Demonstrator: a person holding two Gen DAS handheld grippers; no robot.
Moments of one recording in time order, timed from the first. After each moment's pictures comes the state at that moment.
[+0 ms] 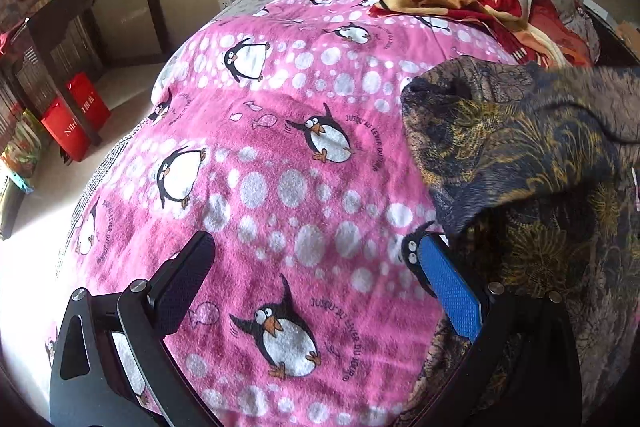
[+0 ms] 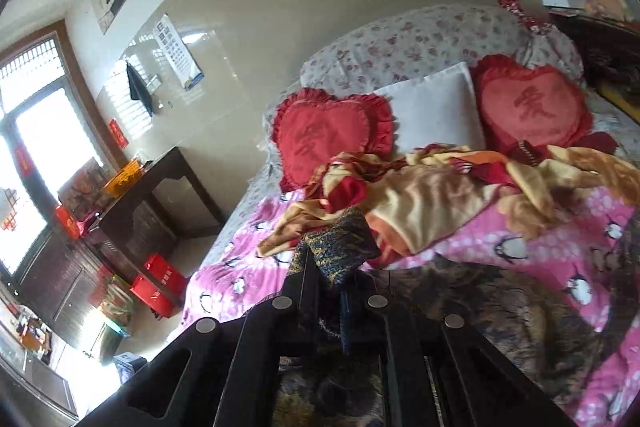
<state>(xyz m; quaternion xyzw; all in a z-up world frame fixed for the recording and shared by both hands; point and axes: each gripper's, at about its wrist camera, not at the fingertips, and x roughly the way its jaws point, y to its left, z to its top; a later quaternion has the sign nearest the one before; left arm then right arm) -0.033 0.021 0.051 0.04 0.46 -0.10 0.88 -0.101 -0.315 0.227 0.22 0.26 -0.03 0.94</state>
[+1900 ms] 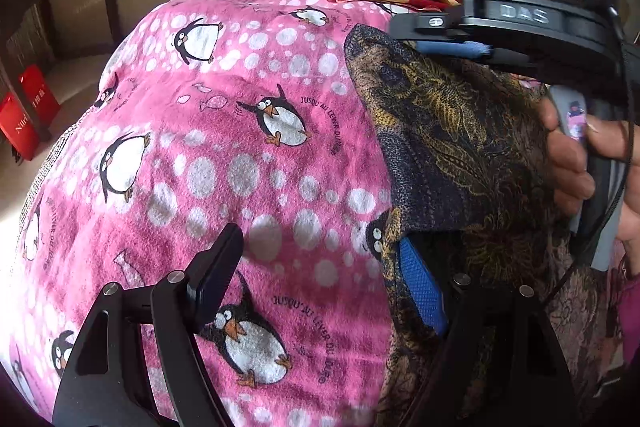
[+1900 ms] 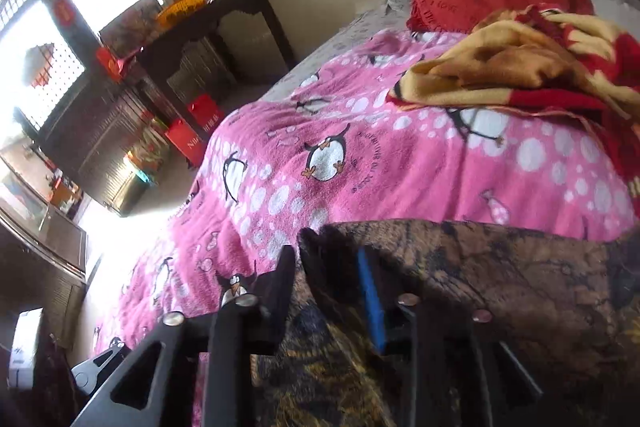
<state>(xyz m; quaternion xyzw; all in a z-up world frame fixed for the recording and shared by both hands) -0.014 0.029 0.035 0.00 0.48 -0.20 0.85 0.094 -0.141 0.055 0.10 0.43 0.19 0.88</state>
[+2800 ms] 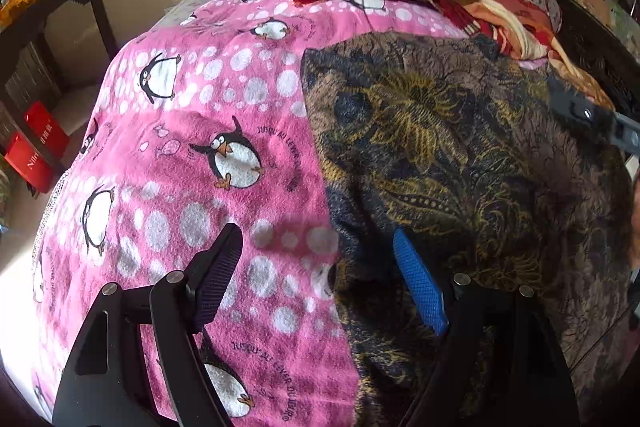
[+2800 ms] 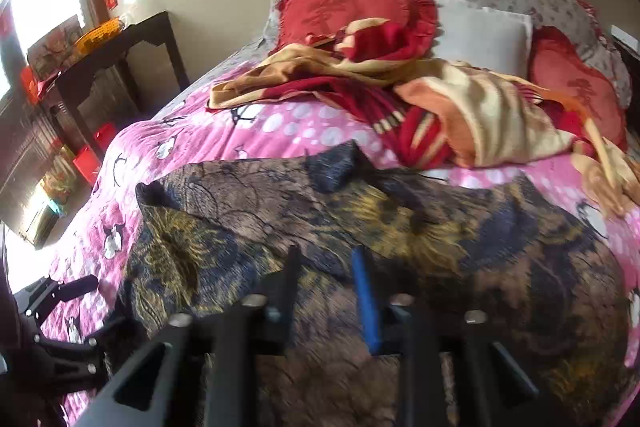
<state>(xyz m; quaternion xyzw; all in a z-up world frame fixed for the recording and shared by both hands) -0.002 -0.021 0.042 0.06 0.47 -0.19 0.86 -0.008 -0.260 0.069 0.05 0.40 -0.02 0.91</state>
